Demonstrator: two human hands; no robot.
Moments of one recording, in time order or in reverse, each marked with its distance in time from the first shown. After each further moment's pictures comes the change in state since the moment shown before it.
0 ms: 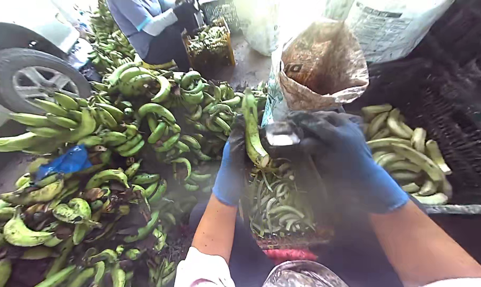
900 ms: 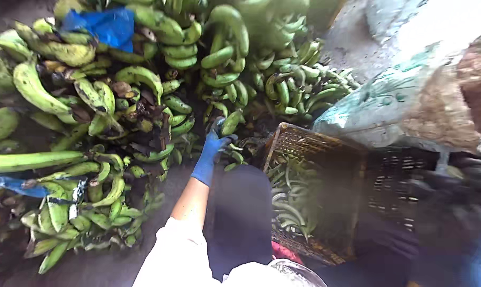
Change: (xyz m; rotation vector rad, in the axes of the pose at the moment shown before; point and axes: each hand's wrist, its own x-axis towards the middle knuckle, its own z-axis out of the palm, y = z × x) left_hand -0.103 -0.069 -0.252 0.479 0.551 0.197; right_hand -0.030 -0.008 0.023 0.930 0.271 0.731
